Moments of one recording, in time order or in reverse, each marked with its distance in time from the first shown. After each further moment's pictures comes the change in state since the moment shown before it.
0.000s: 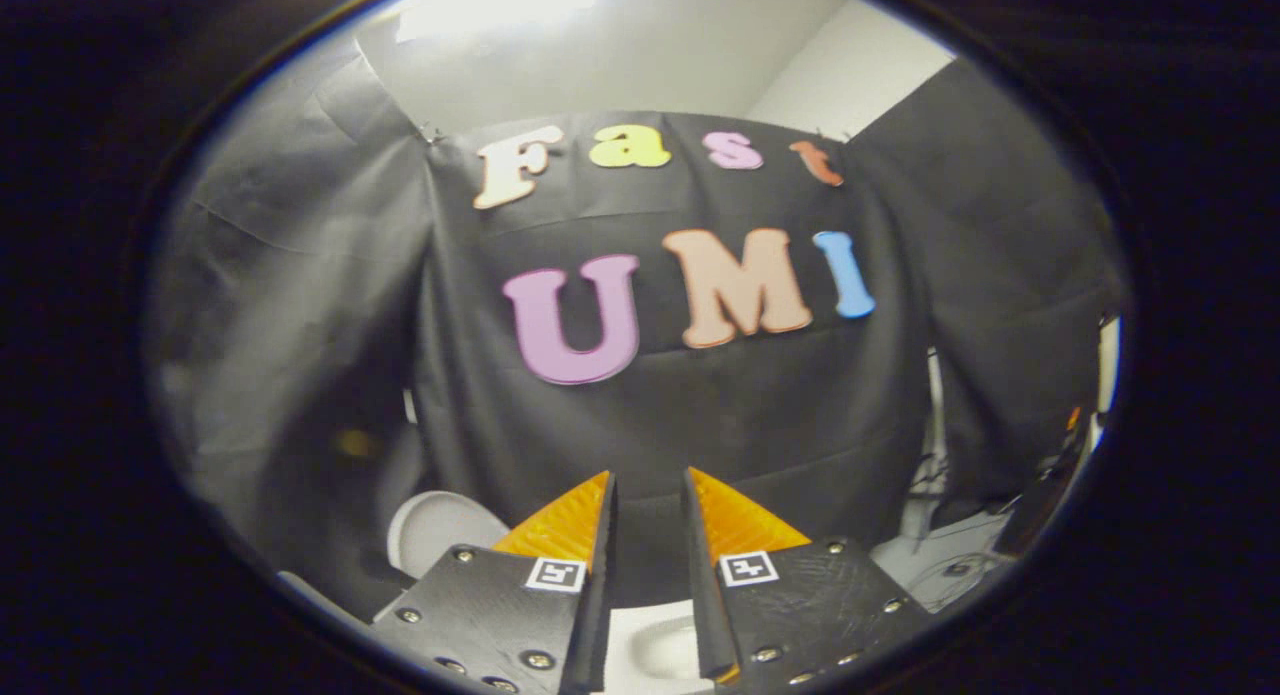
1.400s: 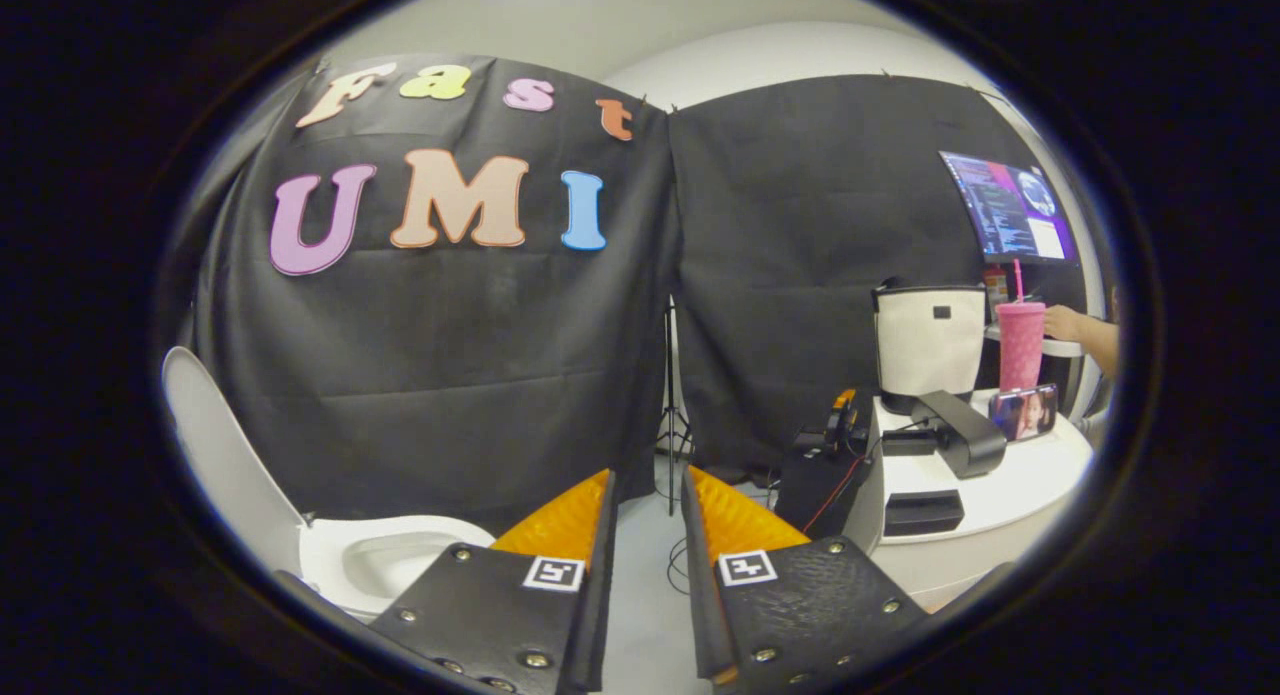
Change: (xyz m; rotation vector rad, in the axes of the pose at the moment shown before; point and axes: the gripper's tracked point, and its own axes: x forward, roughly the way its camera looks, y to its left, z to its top) arm -0.132 -0.319 -0.116 -0.115 0.158 -0.556
